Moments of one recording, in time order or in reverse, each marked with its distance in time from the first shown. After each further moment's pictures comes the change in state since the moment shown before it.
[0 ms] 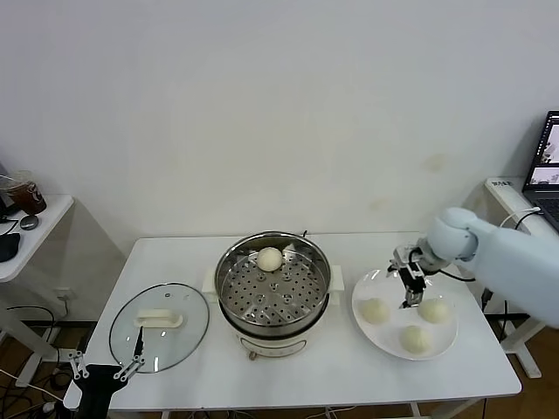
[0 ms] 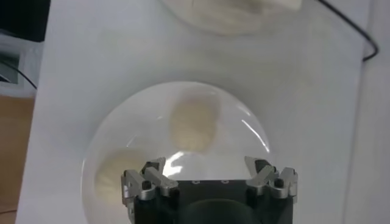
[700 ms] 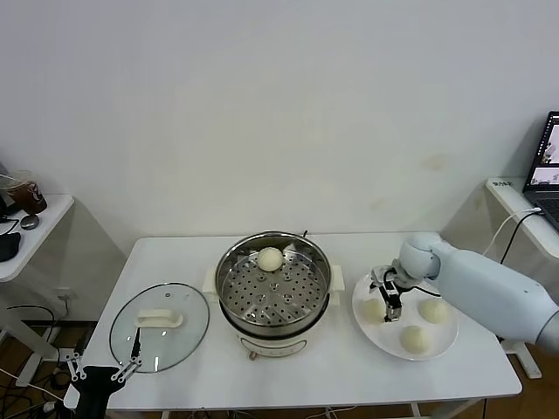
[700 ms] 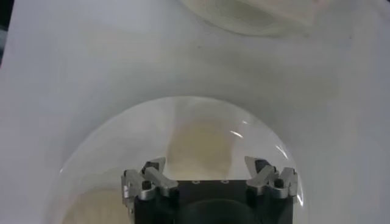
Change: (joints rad) left arm -0.002 -0.004 -0.010 0.013 0.000 -0.001 0.000; right arm -0.146 0.130 0.090 -0.132 -0.099 0.036 0.014
